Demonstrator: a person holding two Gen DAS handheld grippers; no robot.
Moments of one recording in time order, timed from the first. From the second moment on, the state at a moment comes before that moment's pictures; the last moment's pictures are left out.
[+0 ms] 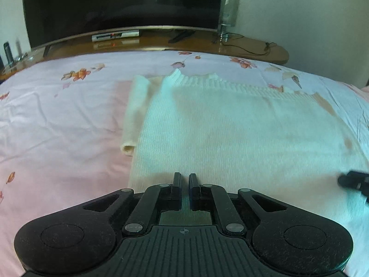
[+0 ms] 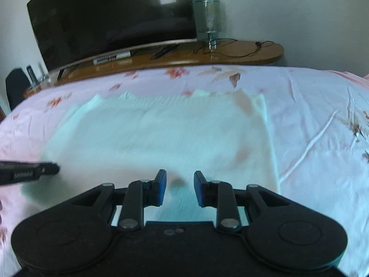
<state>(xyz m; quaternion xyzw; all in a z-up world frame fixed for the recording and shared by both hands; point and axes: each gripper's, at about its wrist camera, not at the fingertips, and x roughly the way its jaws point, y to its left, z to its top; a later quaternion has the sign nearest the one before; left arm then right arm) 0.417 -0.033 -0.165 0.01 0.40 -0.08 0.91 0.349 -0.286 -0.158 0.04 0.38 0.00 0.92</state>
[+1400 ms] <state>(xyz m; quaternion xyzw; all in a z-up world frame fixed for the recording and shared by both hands) 0.399 -0.038 -0.129 -0.01 0.41 -0.05 0.91 0.332 -0.255 -0.140 0.06 0.38 -0.02 0.92</state>
